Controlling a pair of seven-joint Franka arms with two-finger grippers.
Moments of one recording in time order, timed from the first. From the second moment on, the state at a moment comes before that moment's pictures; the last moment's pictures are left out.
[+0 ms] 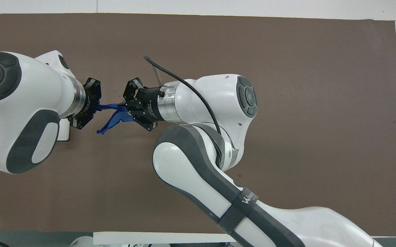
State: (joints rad) left arm -0.41 -0.06 -0.02 -1.96 0.04 1.96 -1.55; right arm 0.39 0.34 0.37 -1.66 0.83 2.50 1.17
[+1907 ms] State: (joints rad) left arm 0.15 -0.02 0.00 -1.92 0.06 2.20 -0.79; right arm -0.06 0.03 -0.03 -1.42 -0.06 1.38 -0.09
